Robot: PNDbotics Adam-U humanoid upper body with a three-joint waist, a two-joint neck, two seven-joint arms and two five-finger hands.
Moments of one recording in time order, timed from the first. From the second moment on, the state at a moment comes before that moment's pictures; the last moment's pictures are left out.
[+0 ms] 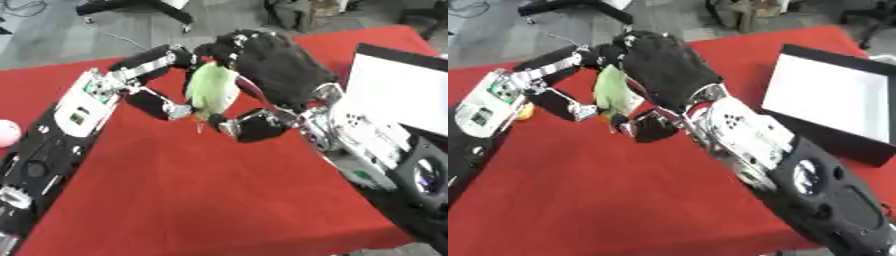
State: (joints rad) left arm -0.91 0.28 -0.38 -1.13 -0.09 -0.56 -0.56; right arm -0.69 -0.38 0.61 -1.98 1.15 0.26 0.38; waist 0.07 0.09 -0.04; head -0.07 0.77
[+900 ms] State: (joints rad) left arm -0.91 0.28 -0.41 -1.15 -0.06 -0.55 -0.57; right arm -0.68 -0.39 0.62 -1.98 1.19 0.30 0.39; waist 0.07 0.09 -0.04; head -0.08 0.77
